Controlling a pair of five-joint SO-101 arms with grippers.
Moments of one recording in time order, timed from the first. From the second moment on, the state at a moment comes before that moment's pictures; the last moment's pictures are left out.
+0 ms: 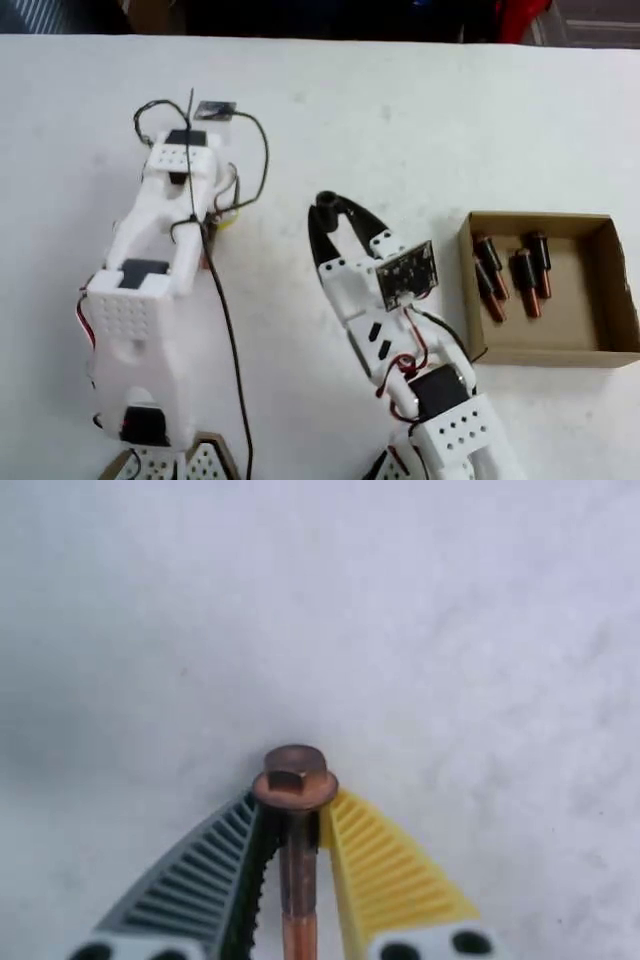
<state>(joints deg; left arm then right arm) -2.5 37.8 -14.1 73.4 4.2 -29.5 -79.5 82.8 8.2 4.5</state>
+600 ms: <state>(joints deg) -2.9 37.8 -13.7 73.1 4.0 -29.5 -79.5 84.5 8.0 4.5</state>
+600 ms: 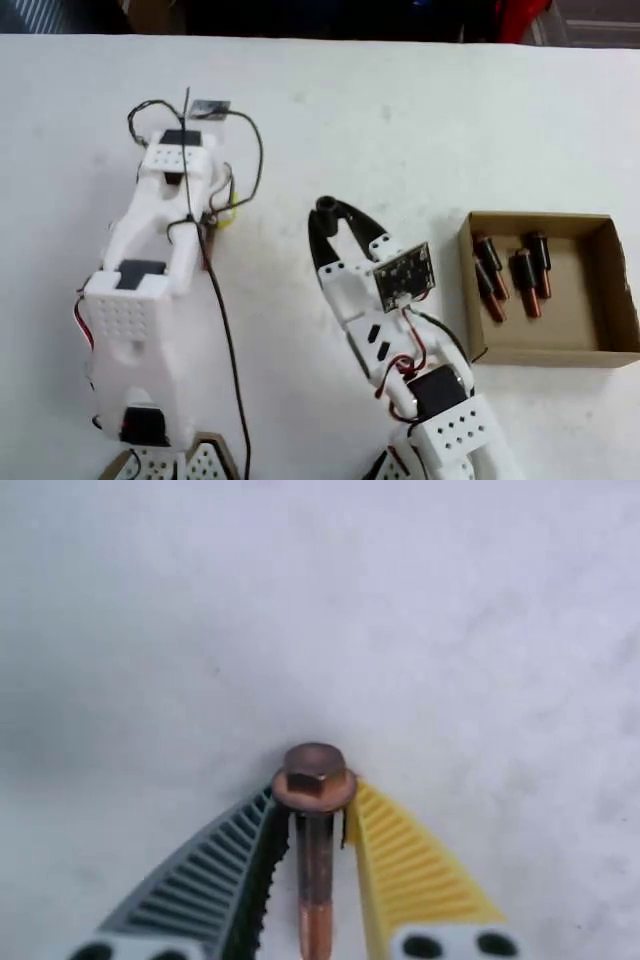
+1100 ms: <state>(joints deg) -2.9 37.8 -13.5 73.5 4.1 -29.5 -79.5 84.5 8.0 4.5</state>
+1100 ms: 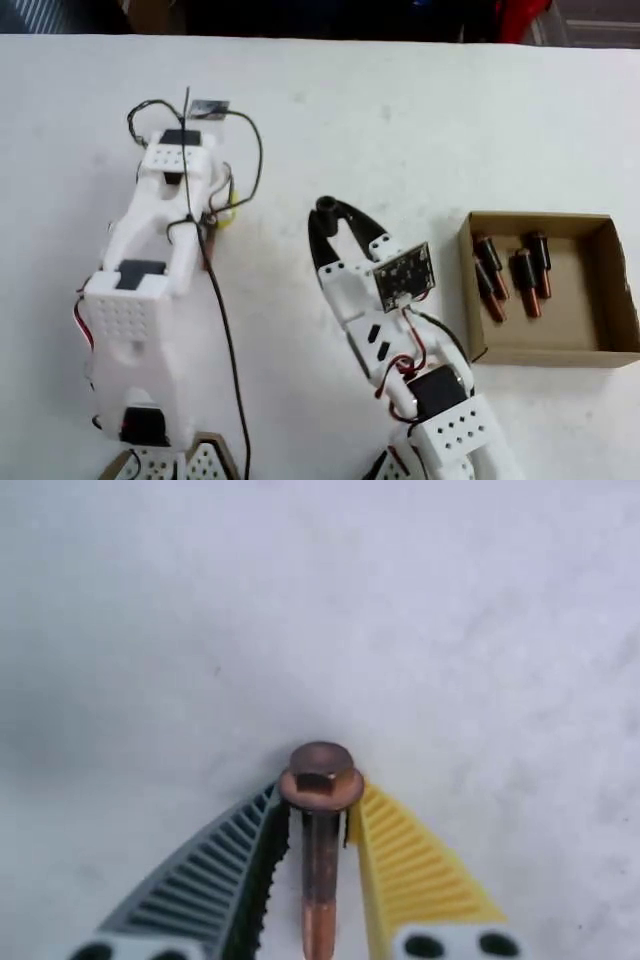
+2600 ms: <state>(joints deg) 1.1 -20.2 17.0 75.4 4.1 -36.0 -79.2 89.7 -2.1 4.5</state>
